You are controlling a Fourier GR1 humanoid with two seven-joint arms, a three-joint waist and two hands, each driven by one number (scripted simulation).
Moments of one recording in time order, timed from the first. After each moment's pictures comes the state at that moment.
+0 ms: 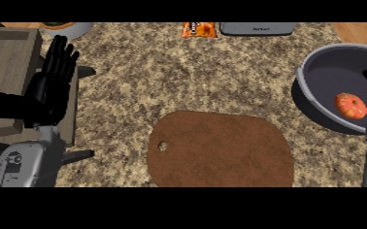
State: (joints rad) left arm -0.27 0.19 0.11 -1.56 0.12 0.11 0.07; right arm -0.48 -0.24 -0.71 -1.16 0.90 -0.84 0.46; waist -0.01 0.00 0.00
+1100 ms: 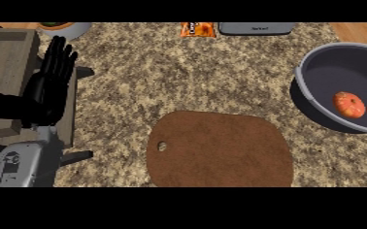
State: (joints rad) left arm -0.27 0.19 0.12 -1.55 0.12 0.08 0.06; right arm 0.24 -0.04 -0.77 -1.88 0.33 -0.80 0.17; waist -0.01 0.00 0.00
